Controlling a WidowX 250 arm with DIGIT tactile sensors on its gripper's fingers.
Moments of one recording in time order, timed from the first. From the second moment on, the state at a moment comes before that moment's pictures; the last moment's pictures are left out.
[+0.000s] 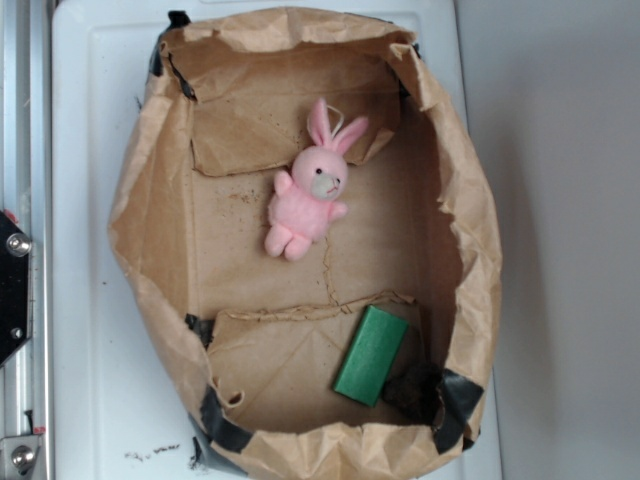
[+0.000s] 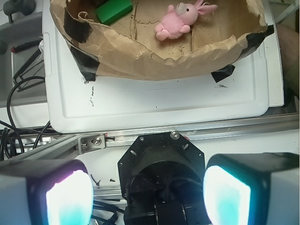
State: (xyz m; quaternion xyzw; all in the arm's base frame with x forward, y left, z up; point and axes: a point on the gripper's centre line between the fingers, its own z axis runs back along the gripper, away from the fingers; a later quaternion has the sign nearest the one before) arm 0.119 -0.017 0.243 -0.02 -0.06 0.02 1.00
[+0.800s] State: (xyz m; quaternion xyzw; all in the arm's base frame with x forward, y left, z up) arm 0.215 -0.012 0.222 -0.07 -0.05 0.15 0.98
